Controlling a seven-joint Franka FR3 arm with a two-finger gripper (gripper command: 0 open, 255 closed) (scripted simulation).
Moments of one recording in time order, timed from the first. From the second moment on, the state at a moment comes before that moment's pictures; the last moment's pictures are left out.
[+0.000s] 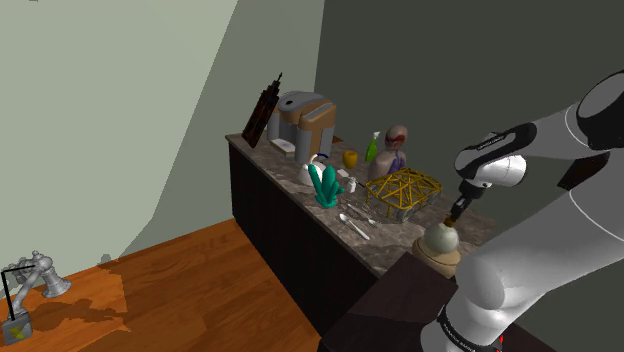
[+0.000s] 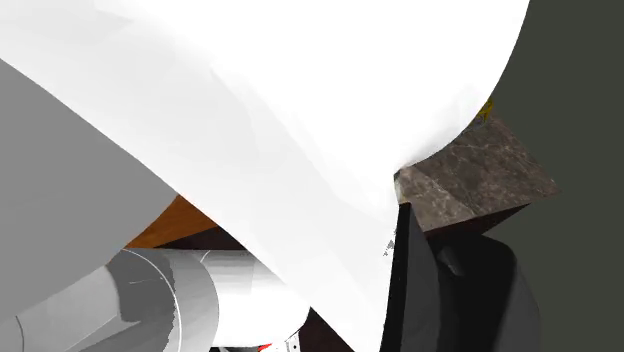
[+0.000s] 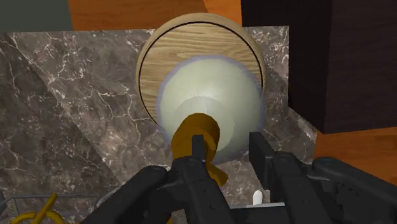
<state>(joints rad) -0.36 -0.27 -0.83 -2.61 -0.28 2.45 -0.89</state>
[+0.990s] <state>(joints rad) -0.27 0.01 -0.84 -2.48 -0.06 2.38 -0.98</state>
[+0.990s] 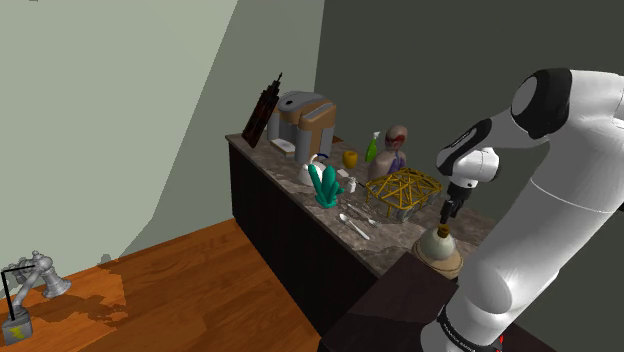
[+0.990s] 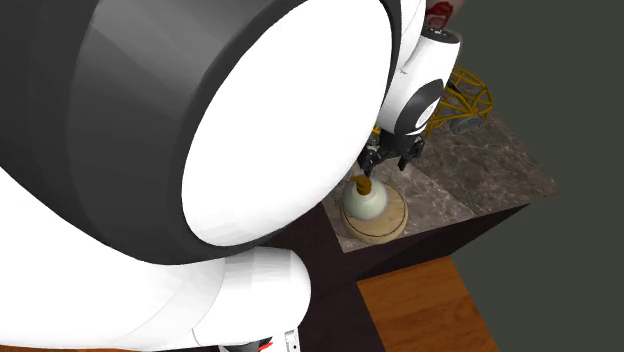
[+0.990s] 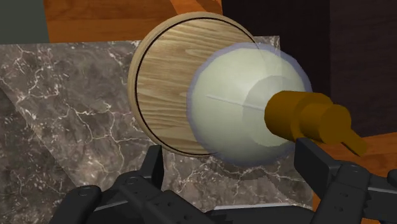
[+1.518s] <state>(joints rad) -0.26 -0.01 -0.84 -2.47 -0.07 2.39 -0.97</state>
